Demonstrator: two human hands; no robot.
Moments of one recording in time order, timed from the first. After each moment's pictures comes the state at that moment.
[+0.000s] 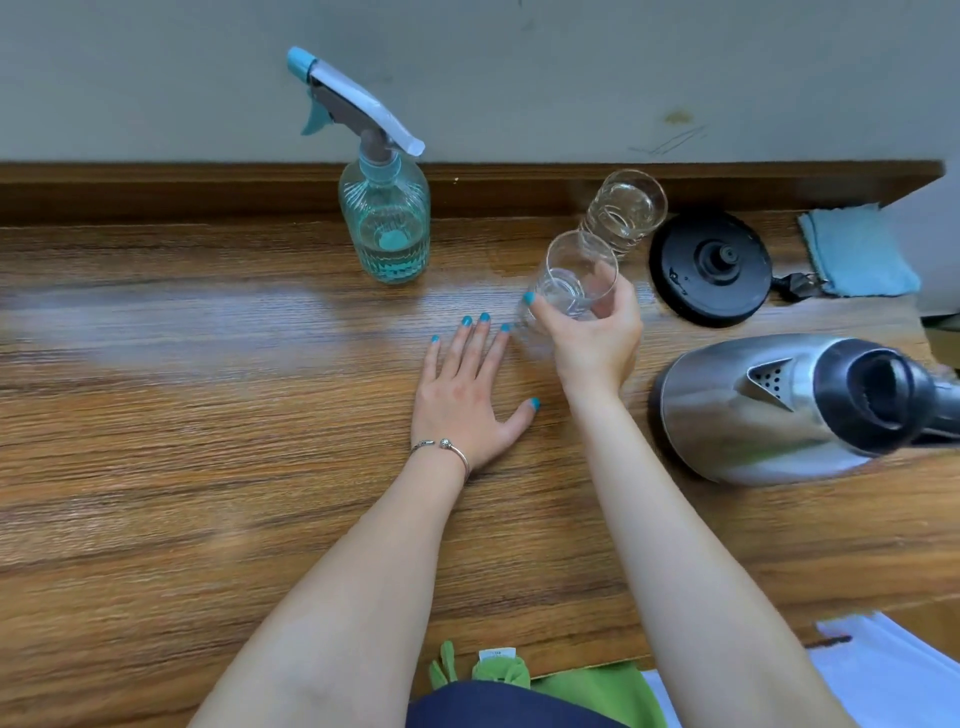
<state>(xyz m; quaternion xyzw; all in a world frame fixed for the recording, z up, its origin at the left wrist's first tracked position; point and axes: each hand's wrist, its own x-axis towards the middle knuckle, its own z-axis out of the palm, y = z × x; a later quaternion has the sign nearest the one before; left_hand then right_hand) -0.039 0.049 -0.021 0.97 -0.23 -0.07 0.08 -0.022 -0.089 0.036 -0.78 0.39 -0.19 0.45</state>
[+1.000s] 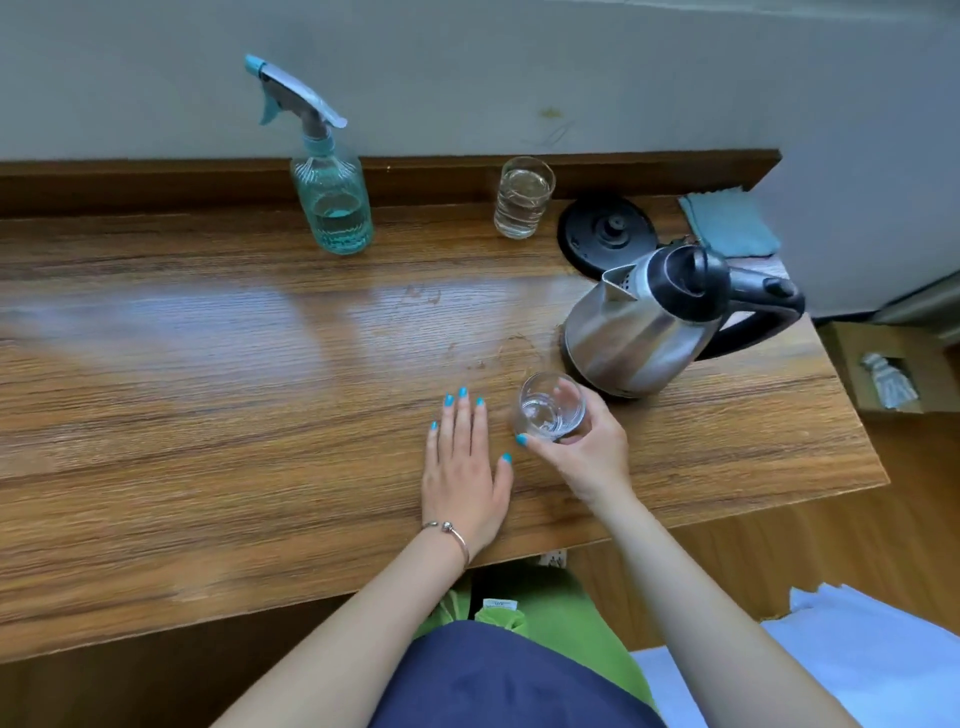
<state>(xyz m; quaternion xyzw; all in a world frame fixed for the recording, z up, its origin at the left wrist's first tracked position) -0.222 0.028 0.003 0.96 -0.19 -0.13 0.19 -0.243 -0.129 0.029 -0.82 0.30 -0.06 0.48</state>
